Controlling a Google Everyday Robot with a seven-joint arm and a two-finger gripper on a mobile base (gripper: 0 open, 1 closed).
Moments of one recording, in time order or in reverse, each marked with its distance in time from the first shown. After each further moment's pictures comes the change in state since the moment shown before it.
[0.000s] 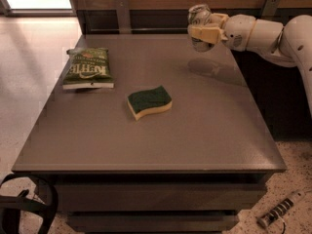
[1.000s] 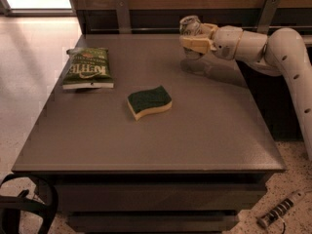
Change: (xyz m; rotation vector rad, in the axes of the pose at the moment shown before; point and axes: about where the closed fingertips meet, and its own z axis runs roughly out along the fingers) arm 0.035 0.006 0.024 -0.012 -0.006 -0.016
